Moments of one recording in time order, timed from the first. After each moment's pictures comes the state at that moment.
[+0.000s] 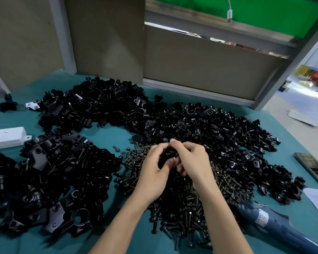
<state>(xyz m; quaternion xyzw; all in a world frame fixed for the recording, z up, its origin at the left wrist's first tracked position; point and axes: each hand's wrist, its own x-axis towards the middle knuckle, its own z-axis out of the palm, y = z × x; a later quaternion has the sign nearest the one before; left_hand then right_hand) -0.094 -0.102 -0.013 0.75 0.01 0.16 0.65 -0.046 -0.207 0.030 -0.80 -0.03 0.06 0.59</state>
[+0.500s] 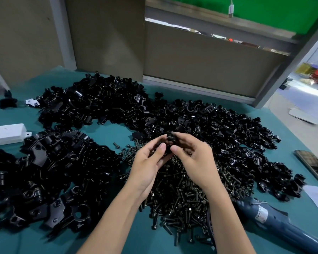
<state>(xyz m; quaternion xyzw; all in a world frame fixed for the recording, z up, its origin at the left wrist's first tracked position) -0.093 -0.093 -0.011 0.45 0.05 0.10 0.89 -0.049 -0.222 0.028 -0.82 -0.23 -0.04 0.52</state>
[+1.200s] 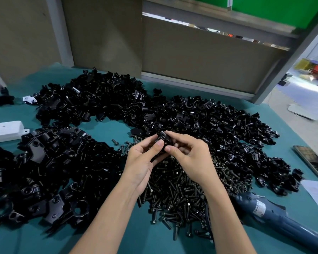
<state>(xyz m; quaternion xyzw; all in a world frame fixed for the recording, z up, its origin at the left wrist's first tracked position) -0.093 -0.084 -0.012 0.40 0.09 0.09 0.91 -0.051 -0.222 0.026 -0.83 -0.25 -0.02 0.50</state>
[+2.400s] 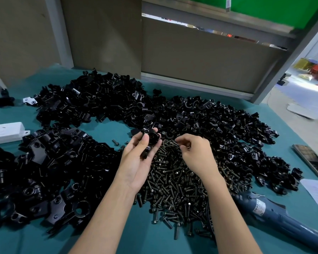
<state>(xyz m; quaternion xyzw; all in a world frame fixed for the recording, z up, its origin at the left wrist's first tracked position) -0.091 -0.075 -0.008 0.23 0.10 0.11 0.96 -0.025 -0.225 0.017 -0.94 -0.17 -0.06 0.31</state>
